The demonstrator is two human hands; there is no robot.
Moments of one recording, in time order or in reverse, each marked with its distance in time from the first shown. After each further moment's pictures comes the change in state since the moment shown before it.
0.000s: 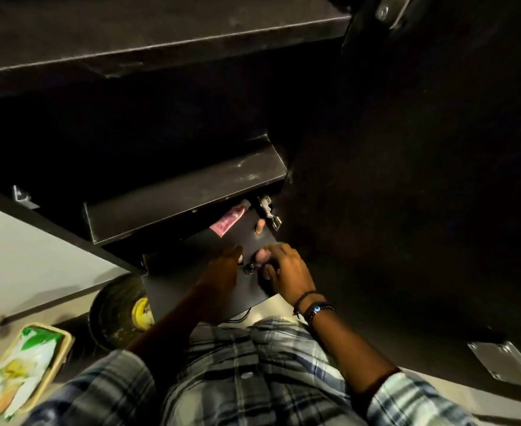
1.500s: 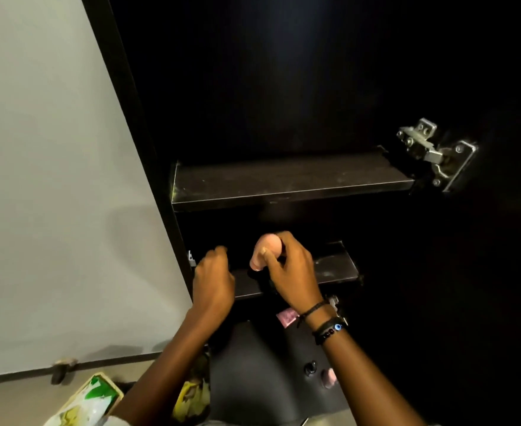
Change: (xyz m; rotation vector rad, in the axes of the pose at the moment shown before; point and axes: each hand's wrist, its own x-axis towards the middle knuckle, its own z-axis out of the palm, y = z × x) left_hand -0.111 -0.002 -0.198 -0.092 0.888 -0.327; right_hand 0.053 -0.217 -0.080 0.393 0.326 -0.454
